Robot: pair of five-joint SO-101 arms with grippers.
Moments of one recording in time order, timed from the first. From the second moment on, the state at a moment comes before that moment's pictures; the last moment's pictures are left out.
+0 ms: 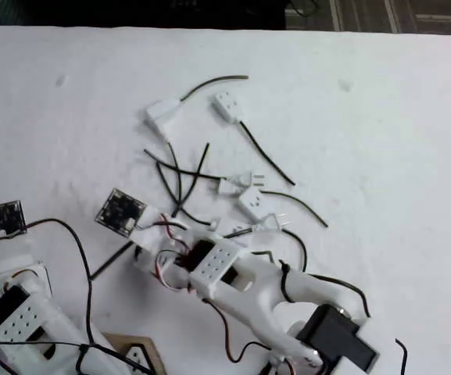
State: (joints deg) left arm -55.2 -60.4 86.0 45.5 -30.5; right arm -55.6 -5.2 50.1 20.7 13.5
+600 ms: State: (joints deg) left arm -55.2 -60.4 86.0 45.5 -30.5; right arm -45.2 -32.4 45.7 34.5 13.9
